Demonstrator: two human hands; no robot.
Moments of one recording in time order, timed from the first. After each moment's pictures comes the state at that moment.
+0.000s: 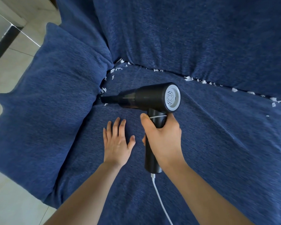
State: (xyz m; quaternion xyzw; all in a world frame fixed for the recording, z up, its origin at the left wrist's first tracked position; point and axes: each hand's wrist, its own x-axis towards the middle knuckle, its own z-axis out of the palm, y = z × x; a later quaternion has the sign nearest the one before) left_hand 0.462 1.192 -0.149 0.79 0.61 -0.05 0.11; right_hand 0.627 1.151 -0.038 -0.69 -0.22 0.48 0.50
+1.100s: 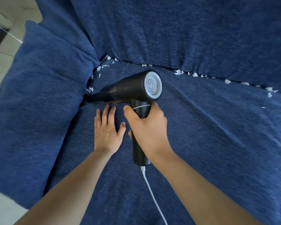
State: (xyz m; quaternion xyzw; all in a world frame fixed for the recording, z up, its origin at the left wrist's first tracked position) left_hand 0.475 1.234 -0.166 0.80 0.60 -0.01 0.10; right_hand 0.637 1.173 -0.055 -0.66 -0.24 0.49 0.51
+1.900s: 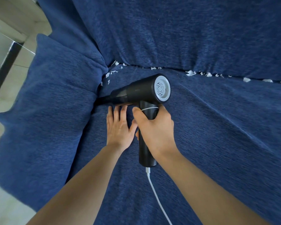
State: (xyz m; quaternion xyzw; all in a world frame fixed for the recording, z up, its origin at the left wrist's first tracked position) left_hand 0.472 1.284 -0.189 0.83 0.55 -0.12 0.03; right_hand 0.626 1.196 -0.067 -0.65 -0.18 0.51 0.53
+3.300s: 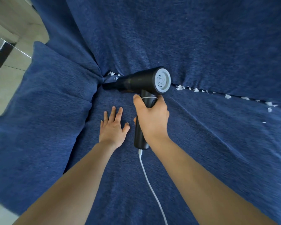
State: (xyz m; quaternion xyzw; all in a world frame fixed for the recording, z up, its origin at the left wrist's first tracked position) left_hand 0.507 1.292 -0.133 0.77 0.61 -0.14 0.16; right_hand 0.650 1.241 -0.058 -0.68 -0.16 0.45 0.56
